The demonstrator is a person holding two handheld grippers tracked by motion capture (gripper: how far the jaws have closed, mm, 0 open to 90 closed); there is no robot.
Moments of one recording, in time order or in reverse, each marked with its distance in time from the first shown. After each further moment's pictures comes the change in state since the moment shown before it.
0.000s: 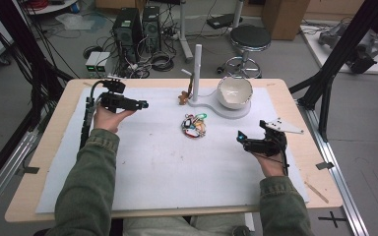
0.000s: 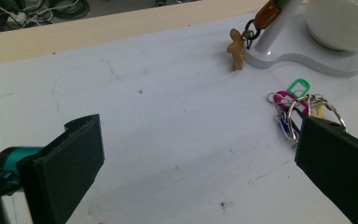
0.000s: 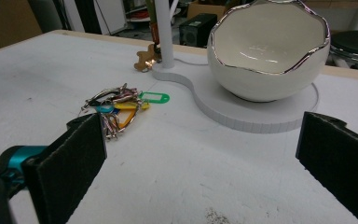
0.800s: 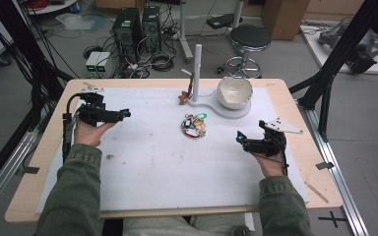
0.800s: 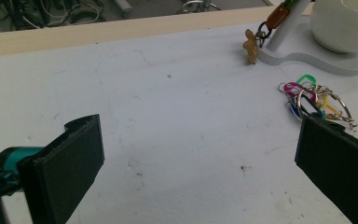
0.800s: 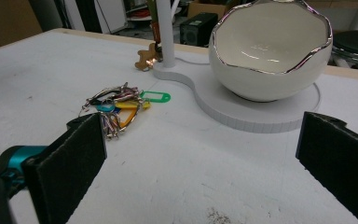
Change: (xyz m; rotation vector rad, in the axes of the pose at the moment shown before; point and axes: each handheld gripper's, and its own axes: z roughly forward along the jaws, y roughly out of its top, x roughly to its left) left arm 0.022 -0.044 -0.046 -0.103 0.044 -0.029; right arm 0.001 0.000 0.001 0.005 0.000 -0.004
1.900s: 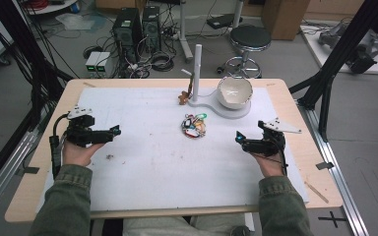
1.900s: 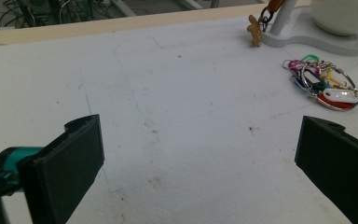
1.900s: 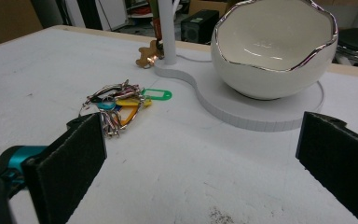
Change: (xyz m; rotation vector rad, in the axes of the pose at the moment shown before) left arm 0.001 -0.050 -0.036 -0.065 0.025 0.046; right arm 0.001 0.000 0.003 0.009 0.003 -0.006
